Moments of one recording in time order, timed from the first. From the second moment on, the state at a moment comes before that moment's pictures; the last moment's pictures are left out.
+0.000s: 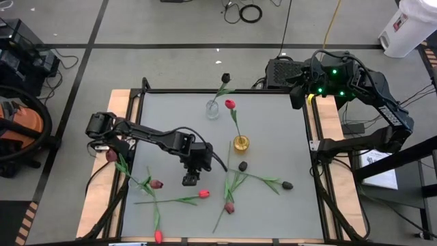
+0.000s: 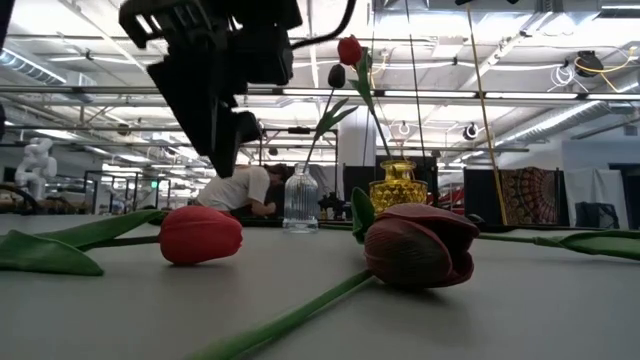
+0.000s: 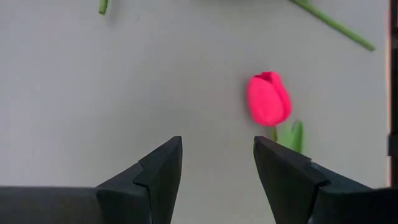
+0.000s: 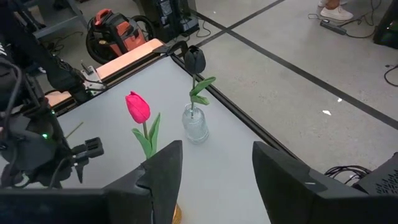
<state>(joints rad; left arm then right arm) -0.11 1.70 1.15 -0.68 0.33 -0.08 -0.46 1.12 1.70 -1.10 0.05 0.25</state>
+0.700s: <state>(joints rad) -0.09 1.81 1.15 -0.66 0.43 -0.07 -0.46 1.12 1.70 -1.10 0.05 0.25</state>
